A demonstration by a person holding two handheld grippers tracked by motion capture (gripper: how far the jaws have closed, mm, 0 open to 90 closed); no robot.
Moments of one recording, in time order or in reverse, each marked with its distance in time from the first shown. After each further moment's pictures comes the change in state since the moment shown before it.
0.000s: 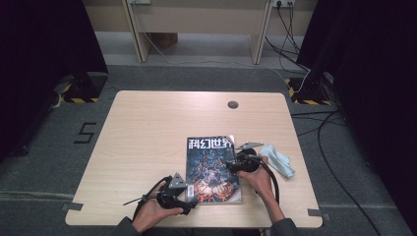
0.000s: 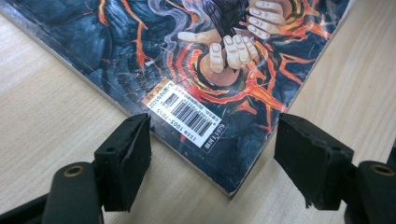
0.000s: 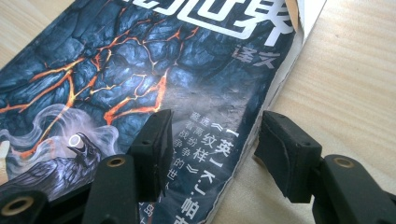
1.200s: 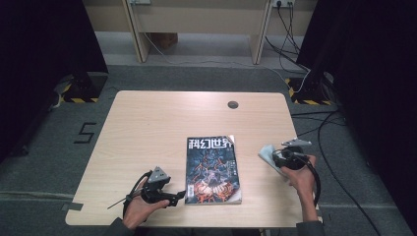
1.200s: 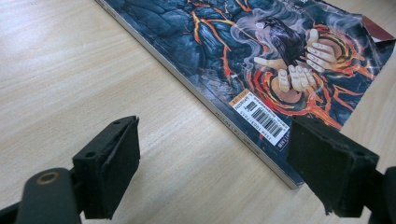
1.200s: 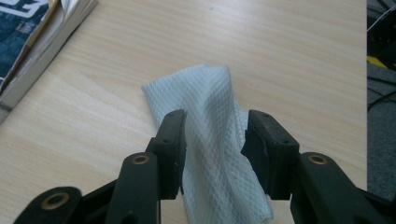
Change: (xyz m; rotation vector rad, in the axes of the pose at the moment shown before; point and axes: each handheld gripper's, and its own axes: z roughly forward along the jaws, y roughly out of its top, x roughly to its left) left arm 0.033 -0.016 -0.024 -0.146 0.078 -0.128; right arm -0.096 -0.032 -0.082 -0.013 -0.297 0.066
